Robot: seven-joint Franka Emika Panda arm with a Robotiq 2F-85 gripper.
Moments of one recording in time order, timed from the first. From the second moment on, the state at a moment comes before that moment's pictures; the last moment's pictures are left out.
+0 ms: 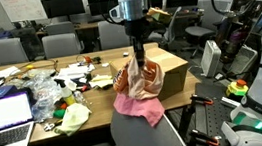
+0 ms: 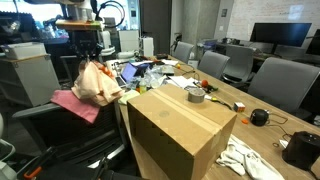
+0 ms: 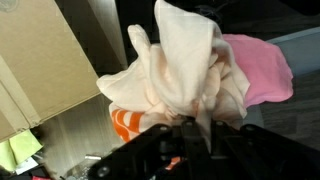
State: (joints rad) arm 0.13 -0.19 0.05 -2.28 -0.01 2.04 -0.32
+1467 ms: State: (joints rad) arm 0.13 -0.02 0.06 -2.26 -0.08 2.09 -0.25
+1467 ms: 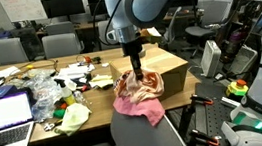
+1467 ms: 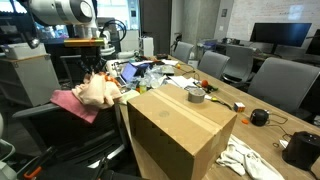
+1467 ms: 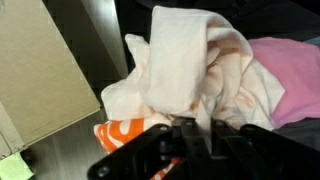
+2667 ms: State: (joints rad) arm 0.12 -0.03 0.06 -2.24 -0.08 2.09 -0.22
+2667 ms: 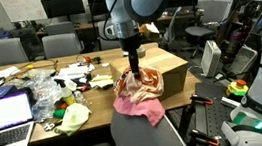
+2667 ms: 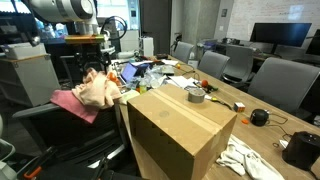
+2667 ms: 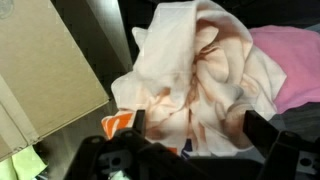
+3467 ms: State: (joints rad) arm 0.03 -0.18 0.00 -2.24 -0.07 2.10 -0.18
